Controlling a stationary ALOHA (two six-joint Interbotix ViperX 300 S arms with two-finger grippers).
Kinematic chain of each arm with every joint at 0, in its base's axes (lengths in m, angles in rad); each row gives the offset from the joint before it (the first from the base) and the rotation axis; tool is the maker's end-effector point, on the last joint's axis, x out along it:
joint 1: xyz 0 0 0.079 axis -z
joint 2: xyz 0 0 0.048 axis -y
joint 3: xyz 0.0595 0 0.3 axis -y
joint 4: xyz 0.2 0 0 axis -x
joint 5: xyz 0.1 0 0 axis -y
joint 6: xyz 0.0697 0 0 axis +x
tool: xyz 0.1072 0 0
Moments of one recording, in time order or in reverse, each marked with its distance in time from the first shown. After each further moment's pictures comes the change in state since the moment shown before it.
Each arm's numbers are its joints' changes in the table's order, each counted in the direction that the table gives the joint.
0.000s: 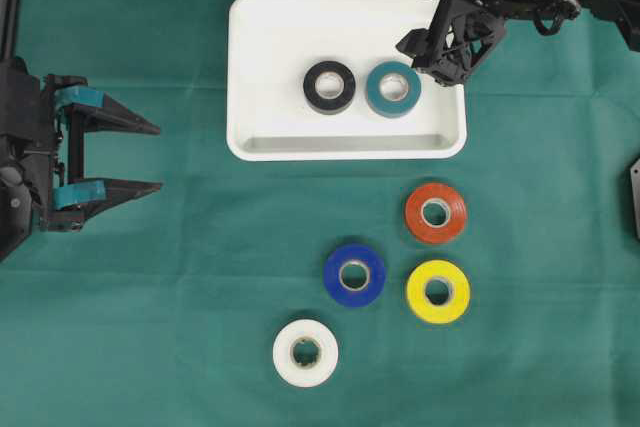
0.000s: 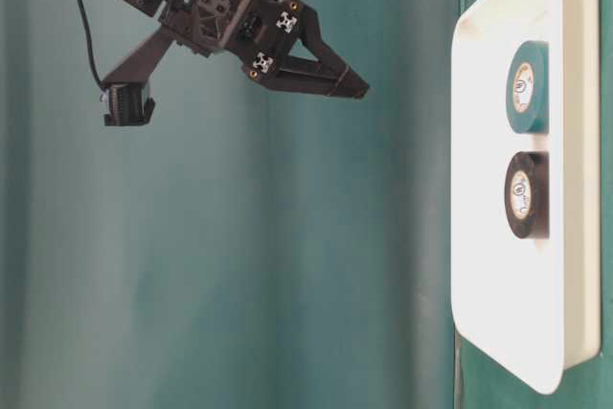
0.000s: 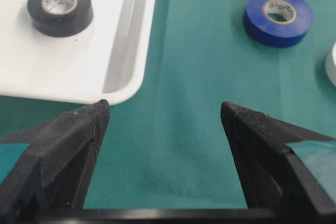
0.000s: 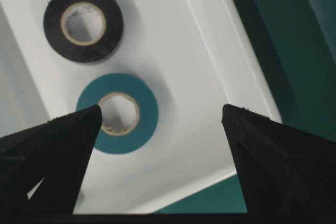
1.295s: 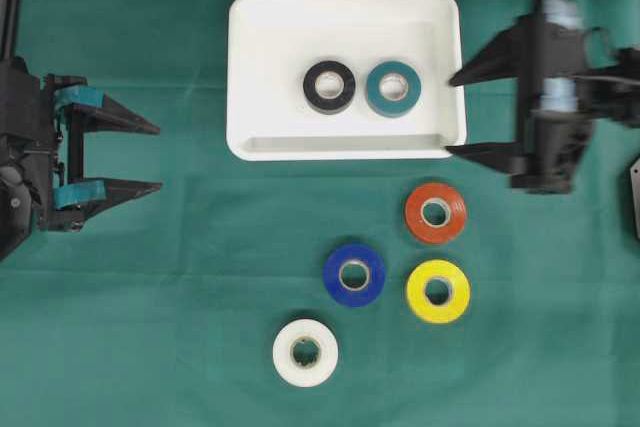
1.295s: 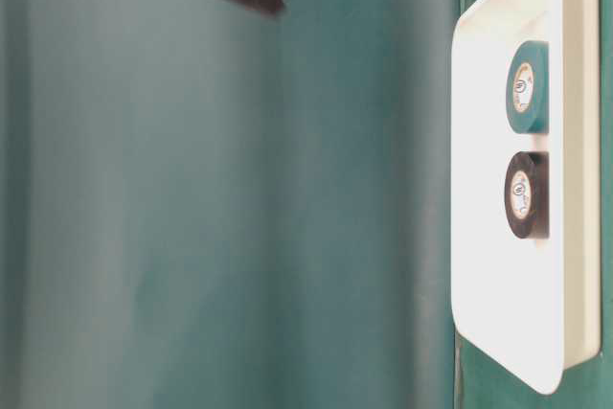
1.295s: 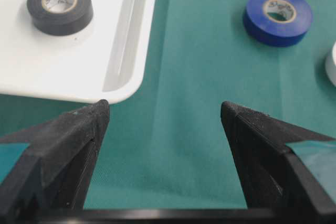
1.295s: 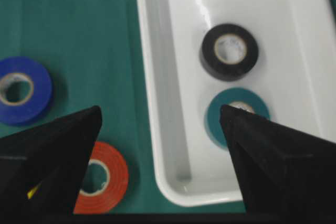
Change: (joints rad) left arm 0.000 0.000 0.000 0.000 -0.003 -0.003; right arm -0.298 0.462 -0.318 -0.005 0.170 -0.002
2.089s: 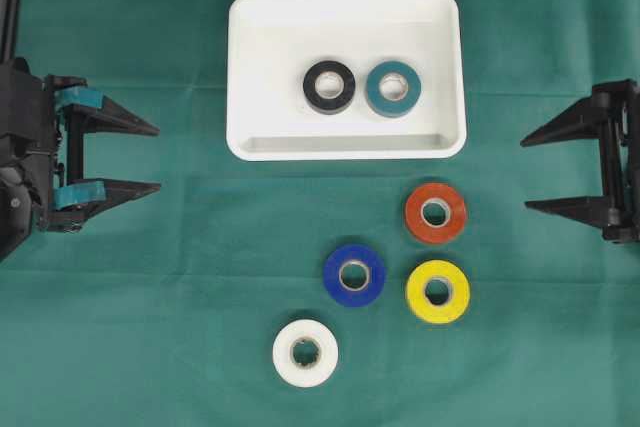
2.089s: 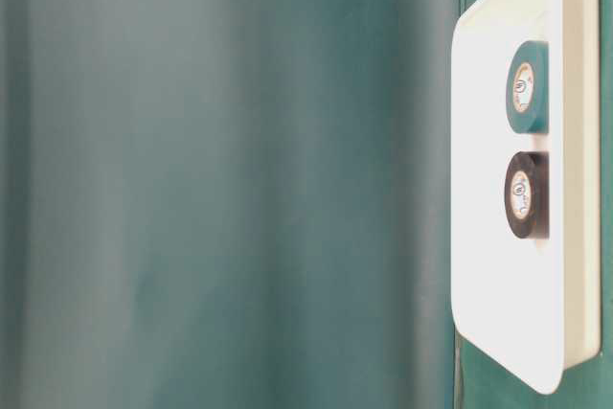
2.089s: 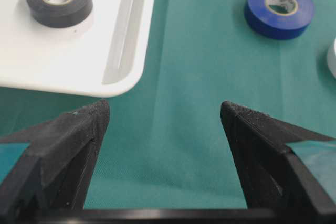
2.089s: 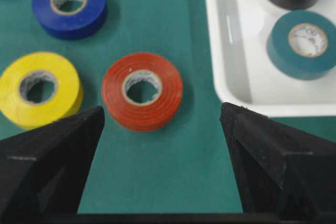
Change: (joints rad) left arm 0.000 0.000 0.000 0.000 -0.018 0.000; right arm -0.092 0.287 -0.445 -0.067 0.222 0.002
